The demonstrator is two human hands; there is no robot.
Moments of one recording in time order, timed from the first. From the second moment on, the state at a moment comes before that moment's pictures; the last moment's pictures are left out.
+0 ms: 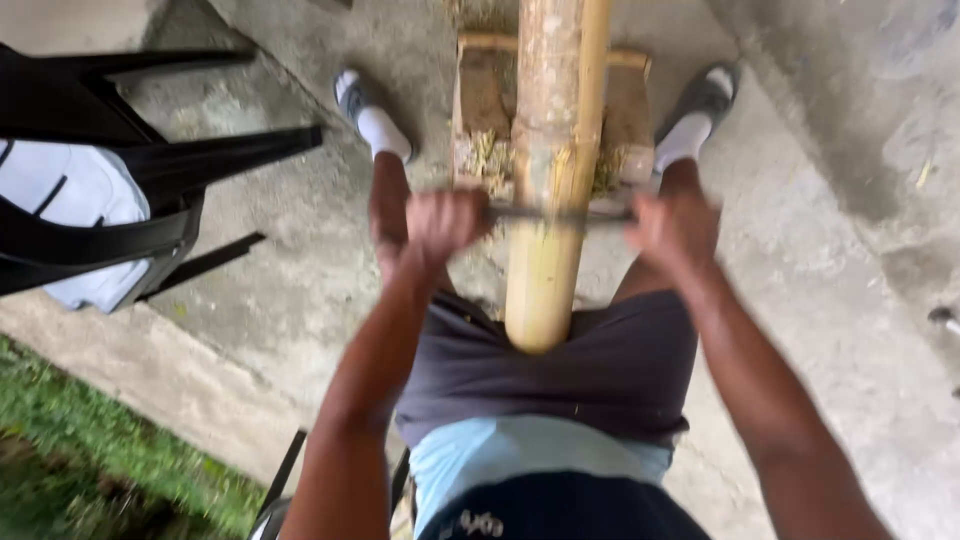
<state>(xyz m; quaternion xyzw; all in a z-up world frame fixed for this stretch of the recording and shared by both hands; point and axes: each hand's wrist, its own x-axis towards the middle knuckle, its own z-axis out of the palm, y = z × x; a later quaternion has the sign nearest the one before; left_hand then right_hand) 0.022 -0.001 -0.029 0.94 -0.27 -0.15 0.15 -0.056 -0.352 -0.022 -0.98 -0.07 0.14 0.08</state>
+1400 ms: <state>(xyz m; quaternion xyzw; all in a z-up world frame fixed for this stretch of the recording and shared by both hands) -0.011 -0.013 -0.004 0.94 -0.29 -0.09 0.17 -0.086 -0.335 0.005 -0.95 0.05 0.29 0.12</state>
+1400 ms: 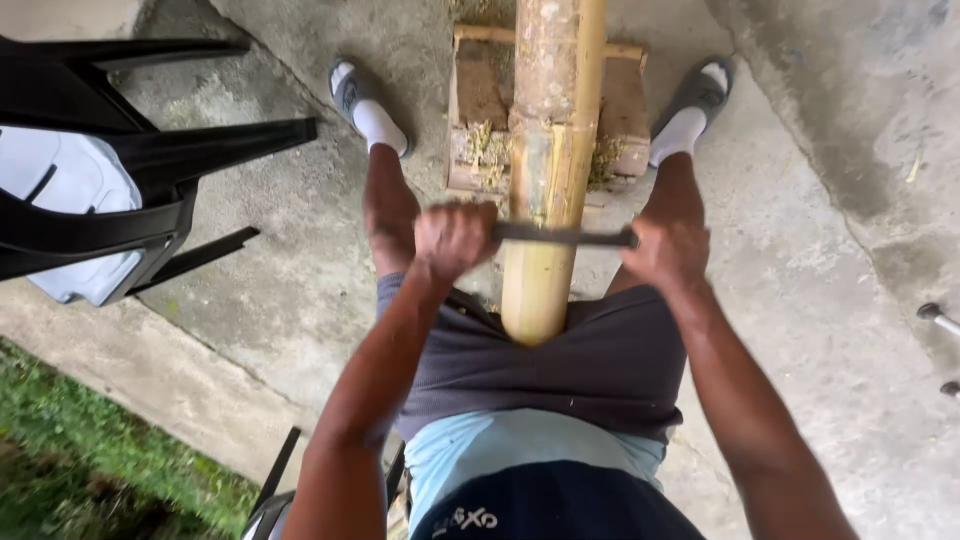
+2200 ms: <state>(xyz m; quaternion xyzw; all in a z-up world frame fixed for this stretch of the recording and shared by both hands) -0.030 -0.001 0.006 0.94 -0.25 -0.16 0.19 -0.100 -0.333 0.006 -0.98 -0.08 0.12 0.15</state>
